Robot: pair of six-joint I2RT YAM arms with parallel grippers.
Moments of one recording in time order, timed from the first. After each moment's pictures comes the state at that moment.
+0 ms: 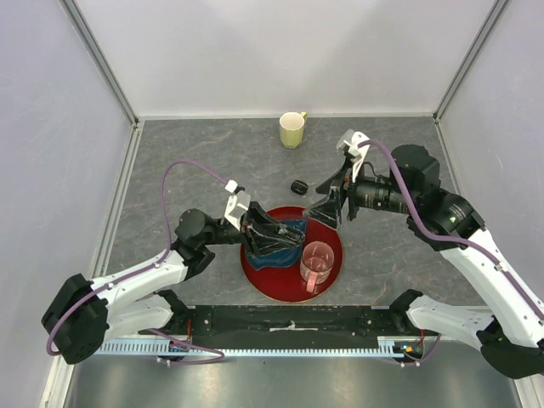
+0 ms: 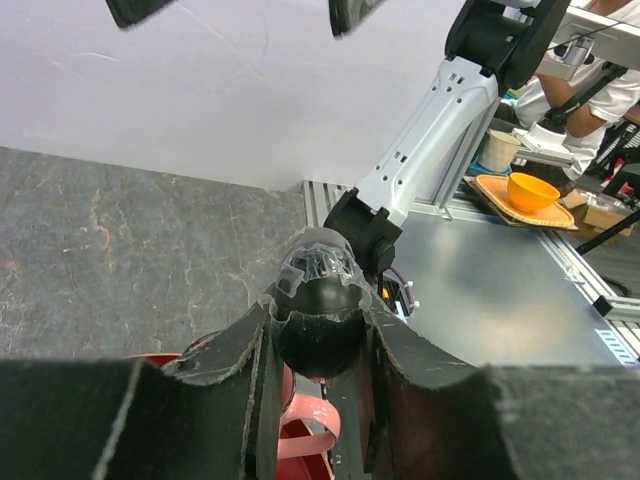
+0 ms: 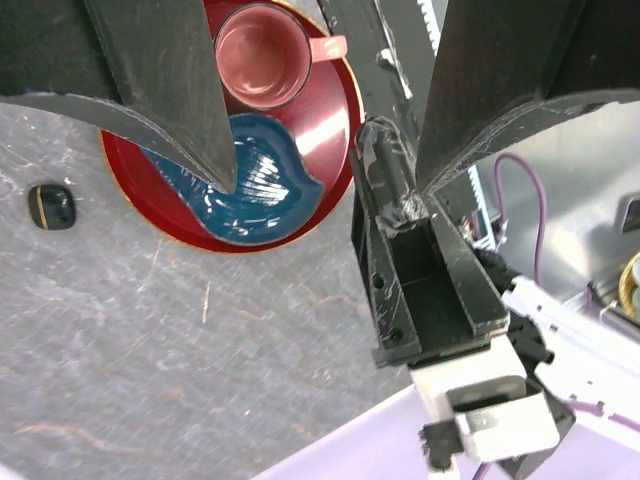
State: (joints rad) left arm -0.77 1.06 0.48 0.93 0.82 -0.47; right arm 0.66 1.03 1.36 -0.65 -0.55 0.11
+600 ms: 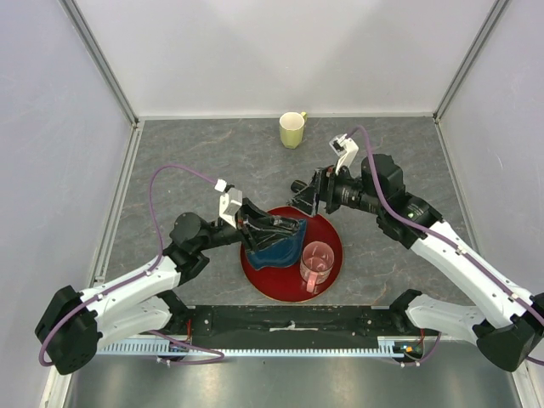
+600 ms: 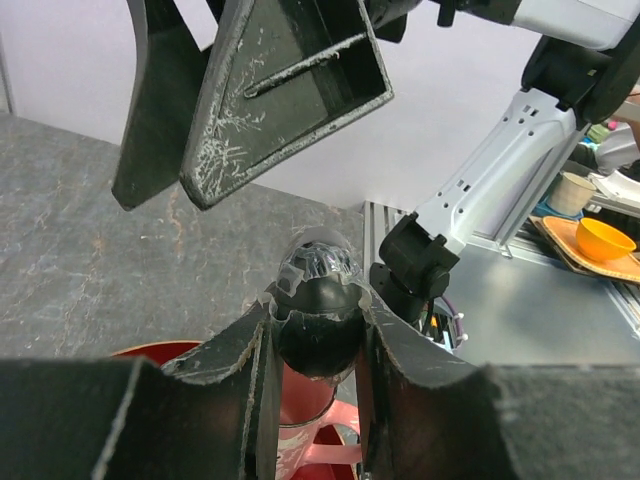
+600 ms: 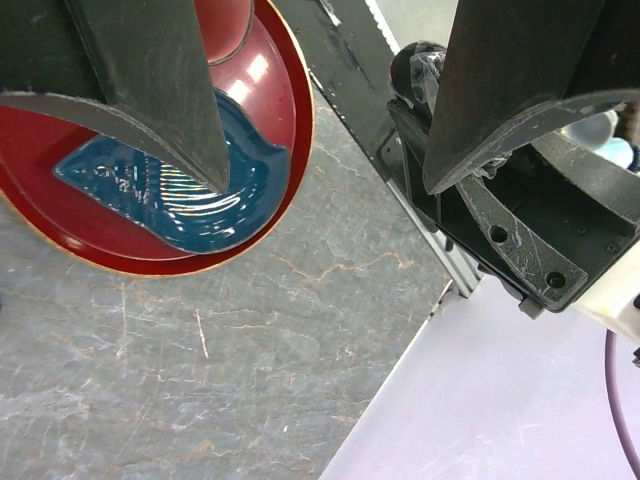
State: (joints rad) left arm -0.77 0.97 0.46 0.82 0.63 -0.42; right arm 0.66 1.07 1.10 -0.33 -0.35 0.50
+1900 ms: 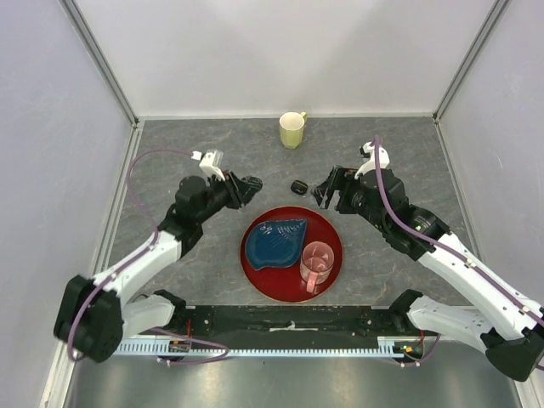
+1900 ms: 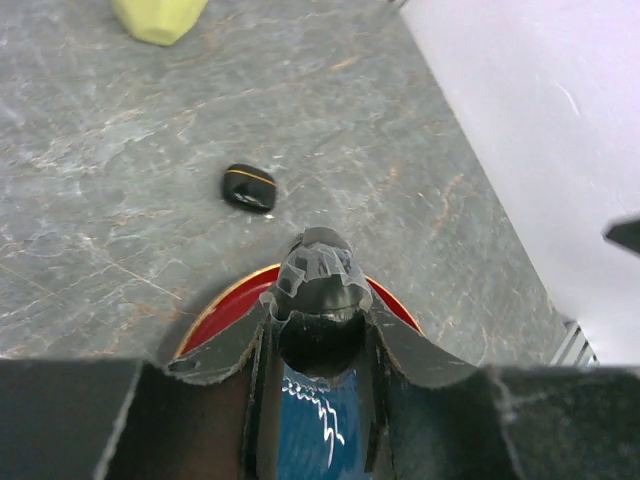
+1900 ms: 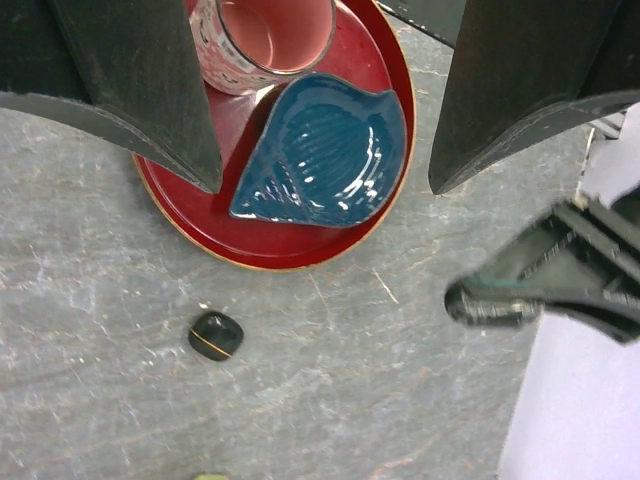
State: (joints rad) left arm -0.50 1.05 0.57 0.36 0.22 -0.57; right arm 0.71 0.98 1.03 -0.45 0.21 0.63
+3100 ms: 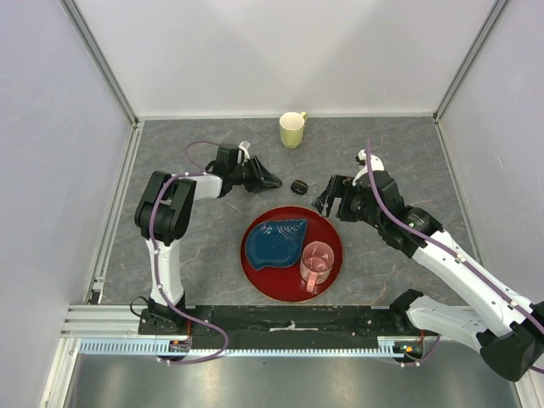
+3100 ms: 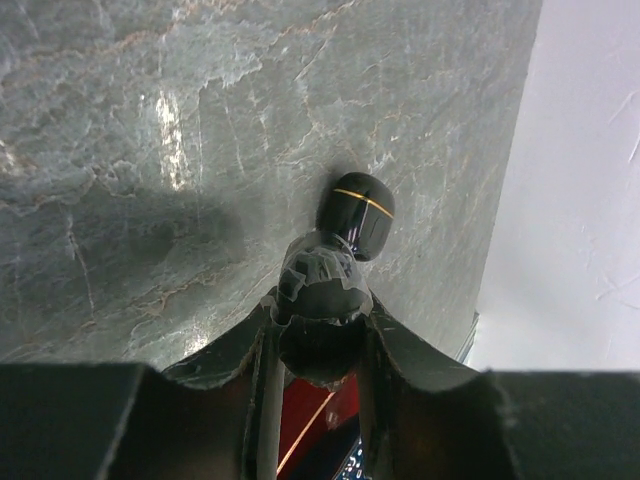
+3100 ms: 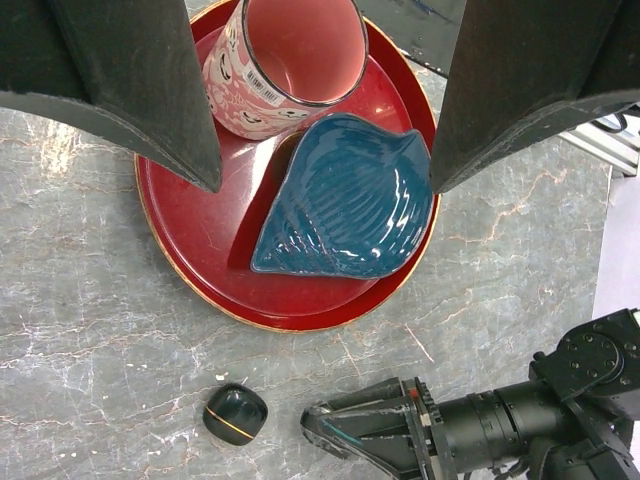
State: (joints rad) left arm -0.32 2.07 1.19 0.25 0.60 -0.87; right arm 0.63 1.00 0.94 -0.49 0.08 0.66
